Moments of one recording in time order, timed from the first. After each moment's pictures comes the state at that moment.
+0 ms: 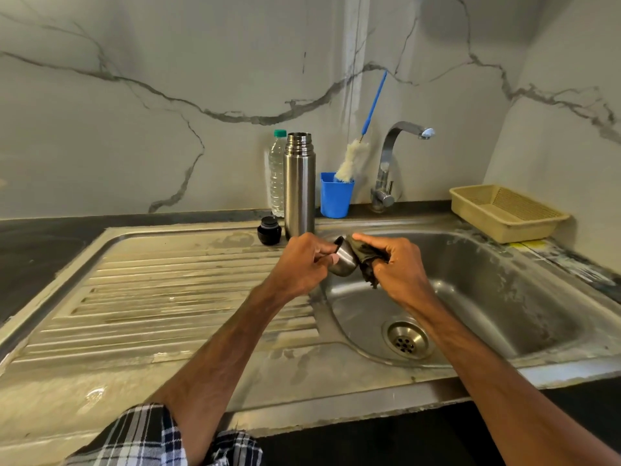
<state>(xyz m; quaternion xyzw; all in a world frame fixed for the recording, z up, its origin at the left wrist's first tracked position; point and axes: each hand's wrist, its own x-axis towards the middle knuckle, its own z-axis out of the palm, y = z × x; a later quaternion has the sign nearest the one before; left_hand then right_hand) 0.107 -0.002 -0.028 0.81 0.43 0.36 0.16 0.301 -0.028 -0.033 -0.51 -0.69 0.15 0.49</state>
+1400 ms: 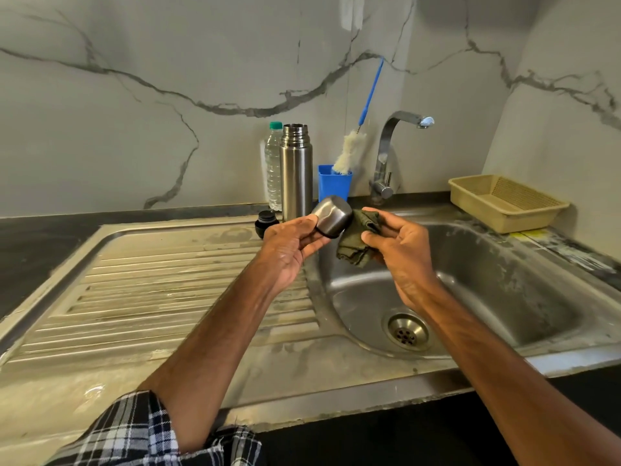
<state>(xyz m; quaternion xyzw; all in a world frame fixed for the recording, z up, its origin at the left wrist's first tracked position) 0.106 -0.004 -0.013 0.33 0.36 0.59 0.65 0.286 -0.040 -0.017 -0.44 -0.51 0.37 0.64</state>
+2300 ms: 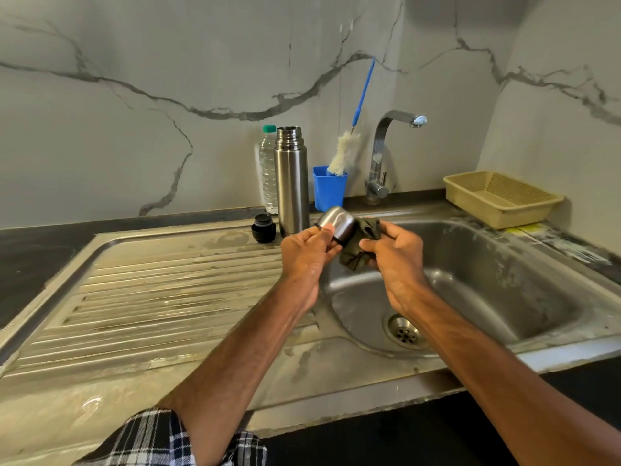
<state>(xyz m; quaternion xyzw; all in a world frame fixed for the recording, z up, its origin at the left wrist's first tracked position) 0.149 -0.017 -0.027 0.37 0.43 0.62 0.55 0.276 -0.039 -0.026 -0.48 -0.44 0.39 0.65</state>
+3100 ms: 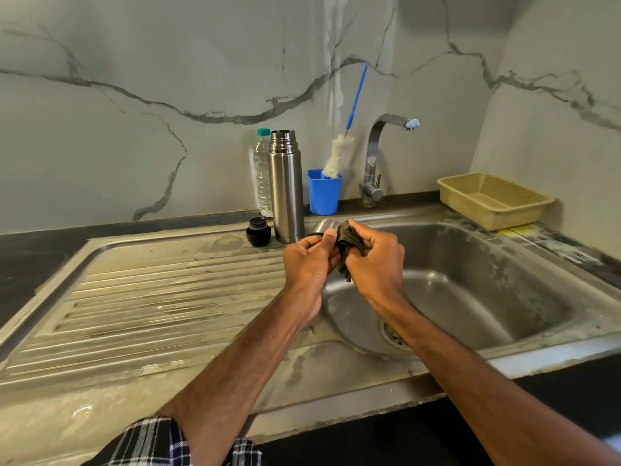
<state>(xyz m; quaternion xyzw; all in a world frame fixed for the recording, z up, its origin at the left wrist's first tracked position) 0.159 -0.022 -0.034 0.37 0.43 0.61 0.55 0.261 -0.048 -0.029 -0.55 -0.60 0.14 0.57</state>
